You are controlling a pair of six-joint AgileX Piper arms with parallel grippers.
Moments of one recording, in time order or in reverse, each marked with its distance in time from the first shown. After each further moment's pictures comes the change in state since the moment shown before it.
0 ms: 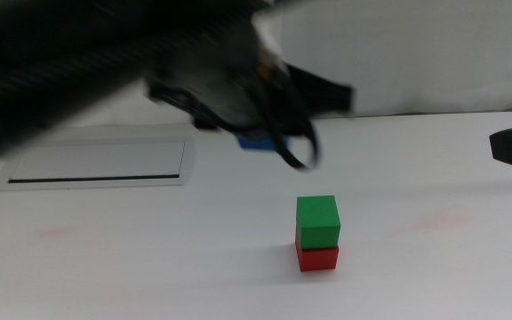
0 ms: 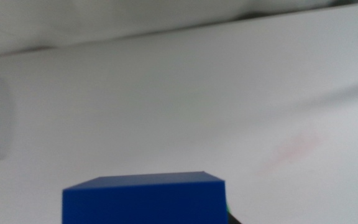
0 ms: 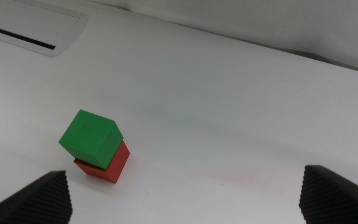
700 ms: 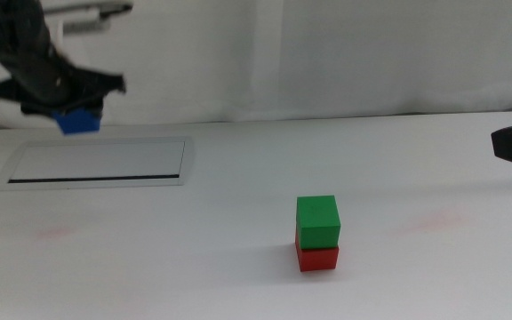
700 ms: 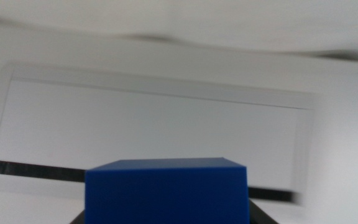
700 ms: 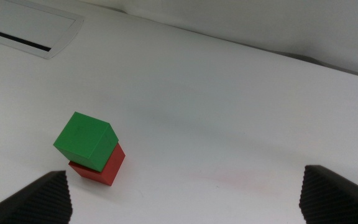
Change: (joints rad) left arm 0.796 0.267 0.002 -0.212 -0.215 0.467; right arm 0.000 0.000 0.000 -0.011 -0.011 0.002
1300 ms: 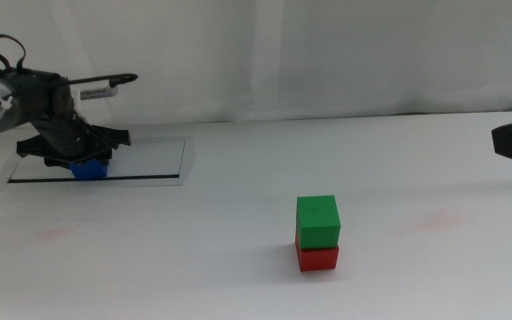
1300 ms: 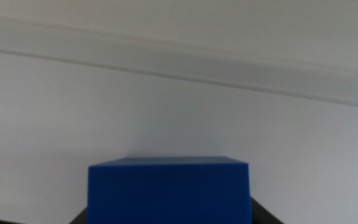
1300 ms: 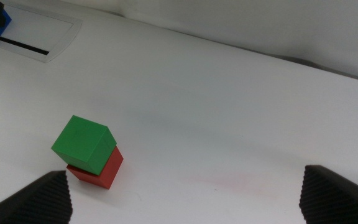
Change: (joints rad) left arm 0.098 0.315 0.000 0.000 -0.237 0.010; right arm 0.000 0.000 0.000 -0.002 -0.013 0.002
